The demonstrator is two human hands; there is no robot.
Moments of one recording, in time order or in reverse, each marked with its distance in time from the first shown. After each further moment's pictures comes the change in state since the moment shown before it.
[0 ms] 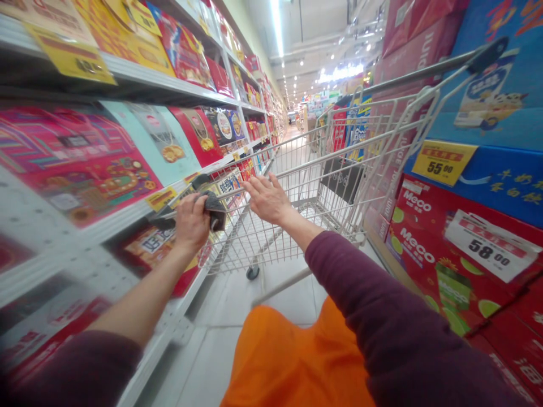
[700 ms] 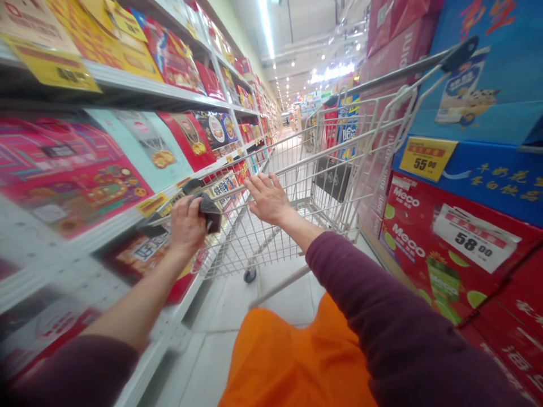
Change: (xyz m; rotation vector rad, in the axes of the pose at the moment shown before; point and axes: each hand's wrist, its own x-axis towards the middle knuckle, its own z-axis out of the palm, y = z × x) left_hand 0.006 0.012 0.010 0.011 0.053 0.066; right_hand -0.011 0.018 -0.009 -0.032 0.020 0.058
